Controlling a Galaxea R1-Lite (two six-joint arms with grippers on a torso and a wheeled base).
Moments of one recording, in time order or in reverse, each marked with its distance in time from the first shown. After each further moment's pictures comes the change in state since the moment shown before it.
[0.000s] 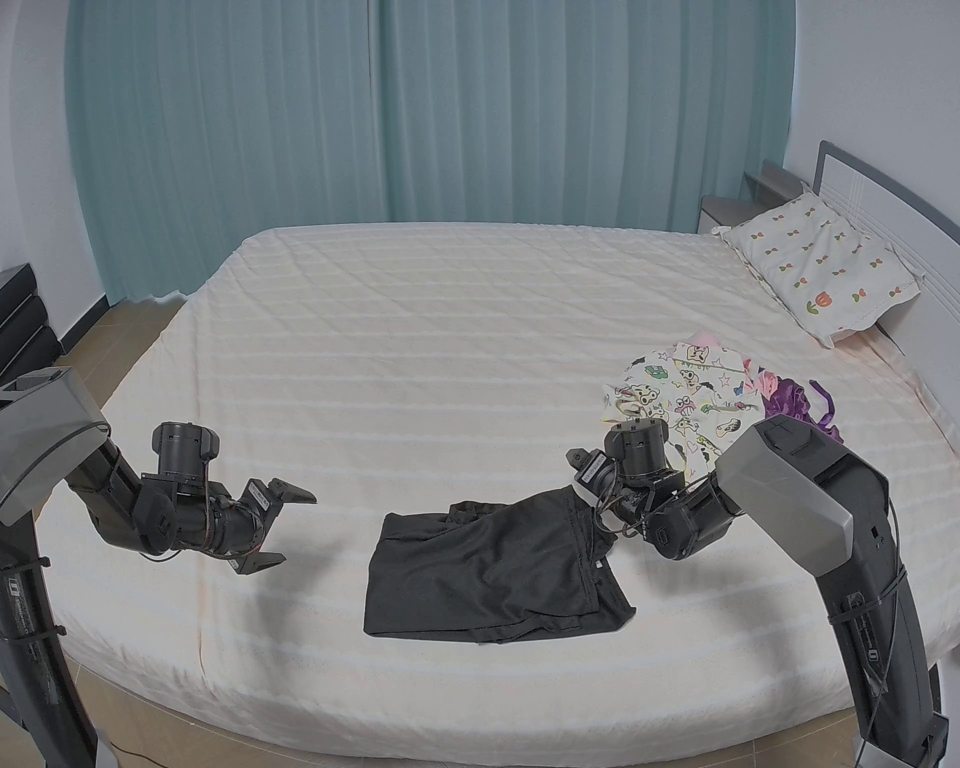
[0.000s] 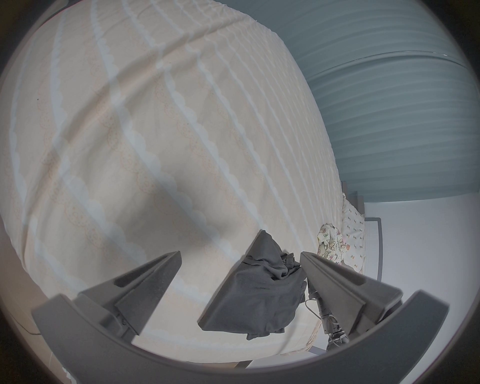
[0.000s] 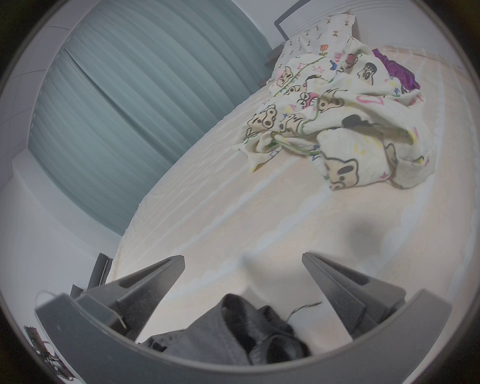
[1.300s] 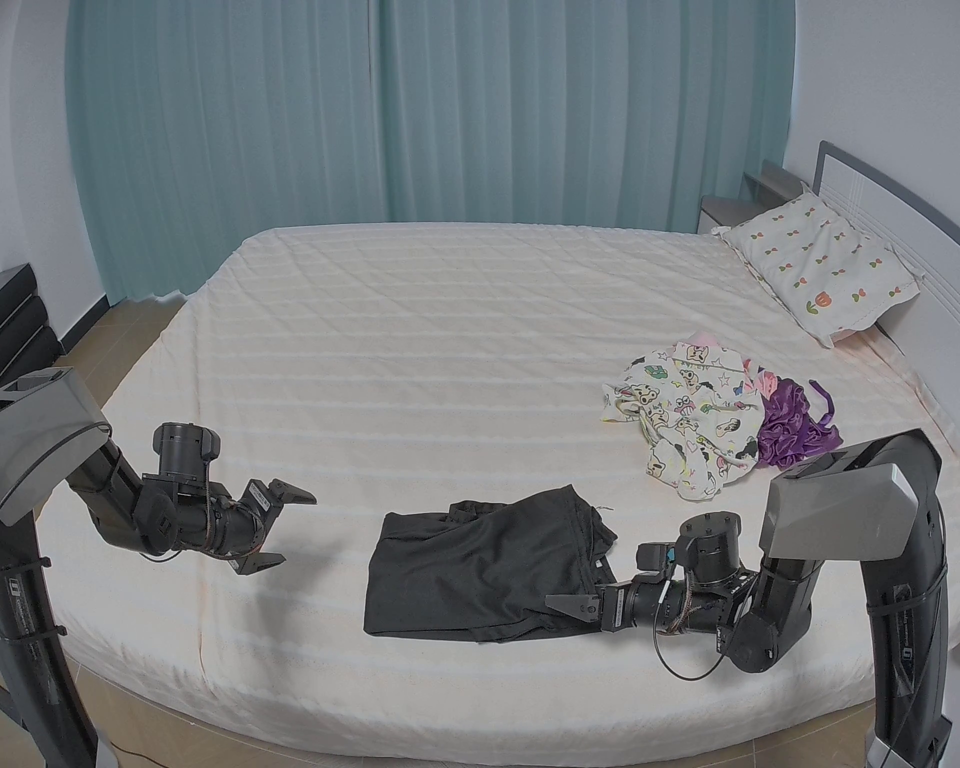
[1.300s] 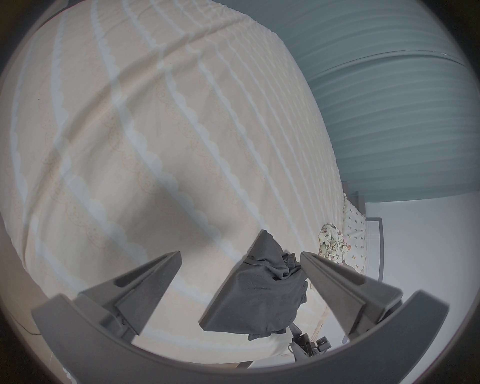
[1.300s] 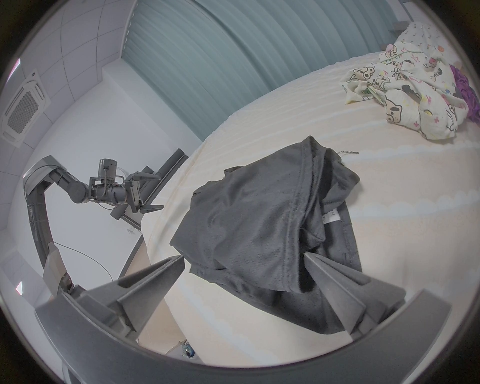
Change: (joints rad) left arm 0.000 0.002 -0.001 0.000 0.009 0.002; right arm 0.042 -0.206 0.907 -0.649 0.633 -0.467
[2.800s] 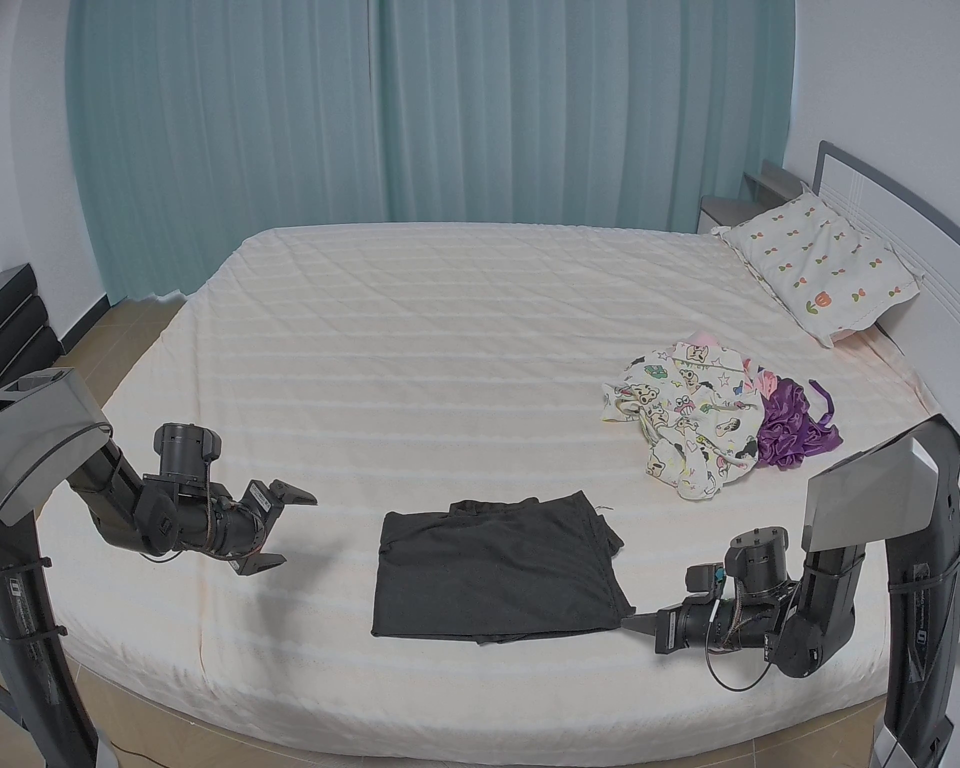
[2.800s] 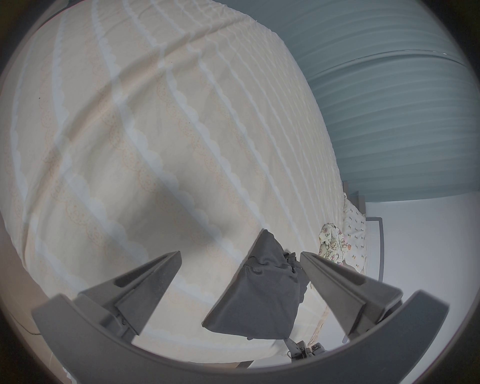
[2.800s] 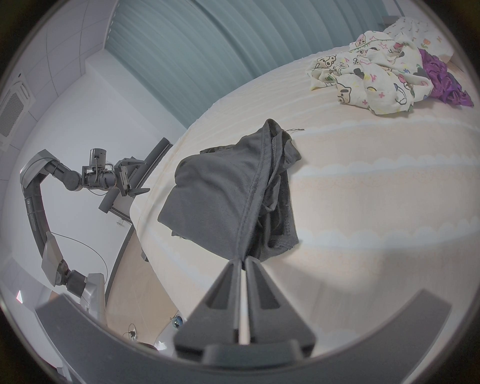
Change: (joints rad) left arm -0.001 0.002 0.000 0.000 0.000 0.000; right arm -0.126 -0.041 0.206 -0.005 0.051 -0.109
